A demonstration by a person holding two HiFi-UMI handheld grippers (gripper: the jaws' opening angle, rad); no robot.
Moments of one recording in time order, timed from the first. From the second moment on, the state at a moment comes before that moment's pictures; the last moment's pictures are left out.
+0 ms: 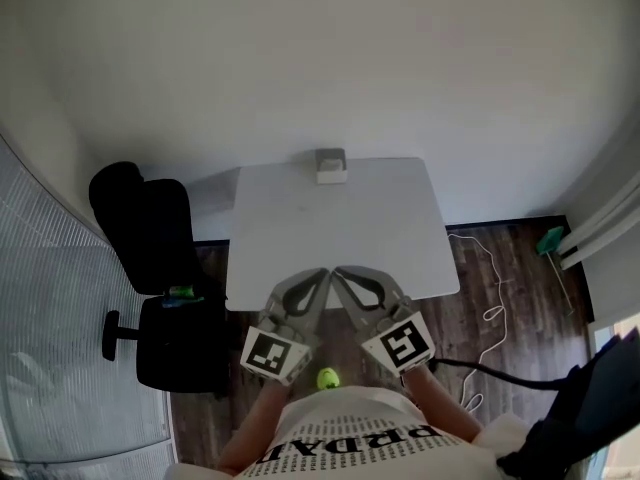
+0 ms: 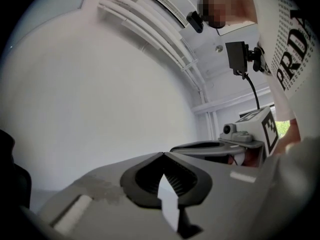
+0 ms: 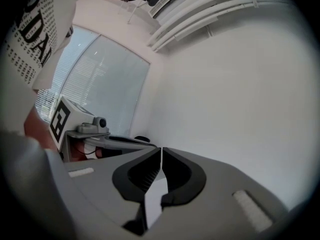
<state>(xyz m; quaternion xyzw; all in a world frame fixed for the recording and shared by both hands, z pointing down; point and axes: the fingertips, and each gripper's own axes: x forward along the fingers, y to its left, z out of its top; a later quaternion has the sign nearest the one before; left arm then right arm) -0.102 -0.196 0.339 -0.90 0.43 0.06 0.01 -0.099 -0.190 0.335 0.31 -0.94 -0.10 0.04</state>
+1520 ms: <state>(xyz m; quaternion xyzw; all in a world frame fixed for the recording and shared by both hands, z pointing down) -0.019 -0.433 0.370 -0.87 0.50 0.03 -0.01 -0.016 -0.430 0.369 0.24 -0.96 -0.07 0.07</state>
